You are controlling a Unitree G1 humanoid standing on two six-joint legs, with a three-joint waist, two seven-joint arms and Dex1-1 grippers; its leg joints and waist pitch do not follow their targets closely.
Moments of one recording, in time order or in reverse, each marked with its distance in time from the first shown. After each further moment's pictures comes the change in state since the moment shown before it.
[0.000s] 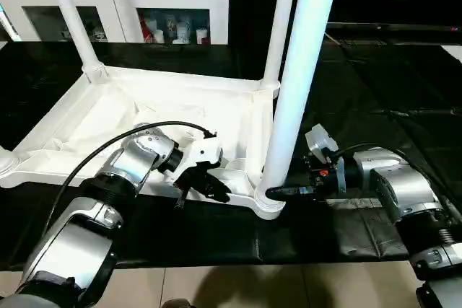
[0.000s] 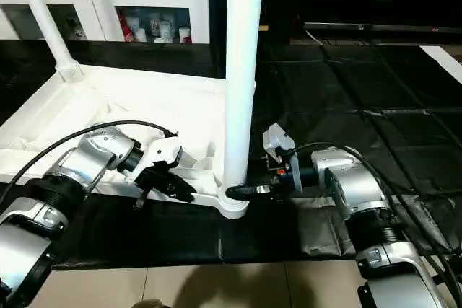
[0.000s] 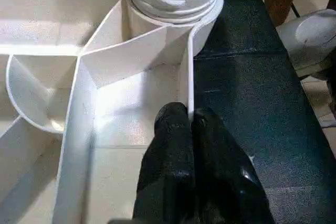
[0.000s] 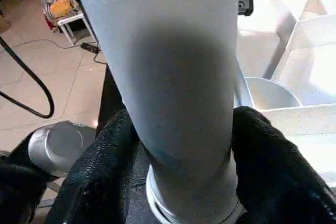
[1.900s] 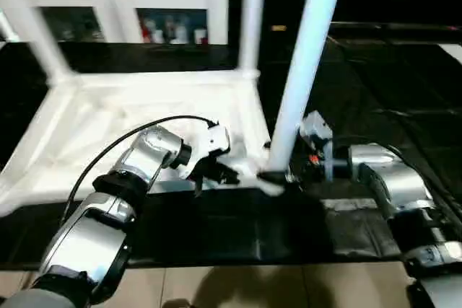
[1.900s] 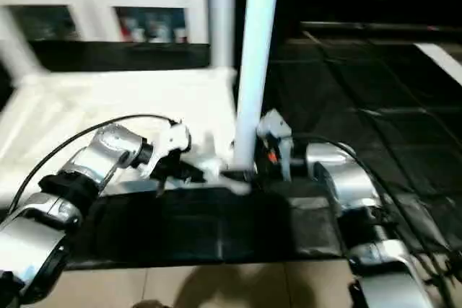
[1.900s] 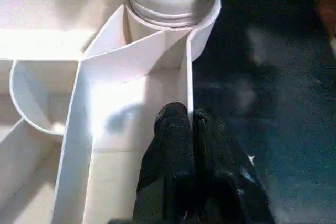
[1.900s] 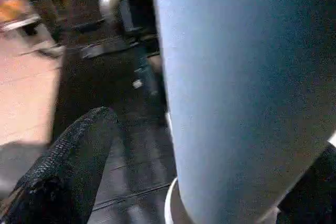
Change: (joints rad) left arm -0.034 -0.067 0.033 0.083 0.007 -0.001 0.126; right arm -0.004 0.022 -0.025 -0.046 -0.030 0.038 -0.134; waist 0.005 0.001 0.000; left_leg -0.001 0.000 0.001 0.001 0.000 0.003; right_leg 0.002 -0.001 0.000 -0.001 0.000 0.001
